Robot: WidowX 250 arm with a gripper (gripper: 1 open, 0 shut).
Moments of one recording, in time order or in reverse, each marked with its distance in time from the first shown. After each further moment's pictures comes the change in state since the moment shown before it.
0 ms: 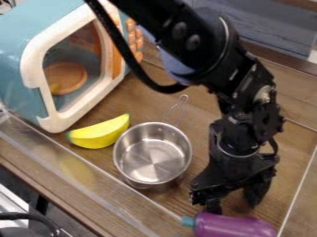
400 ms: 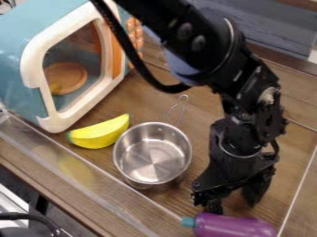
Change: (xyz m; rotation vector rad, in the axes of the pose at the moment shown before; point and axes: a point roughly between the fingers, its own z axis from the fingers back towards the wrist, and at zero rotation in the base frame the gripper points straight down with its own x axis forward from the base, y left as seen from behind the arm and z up) arm -0.001 0.000 -0.002 0.023 -0.011 0.046
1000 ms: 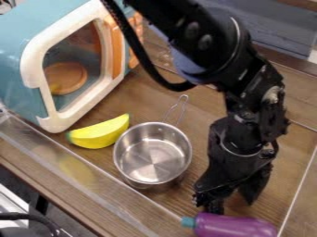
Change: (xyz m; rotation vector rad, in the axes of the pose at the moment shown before) arm 0.001 0.001 0.000 0.030 -0.009 0.082
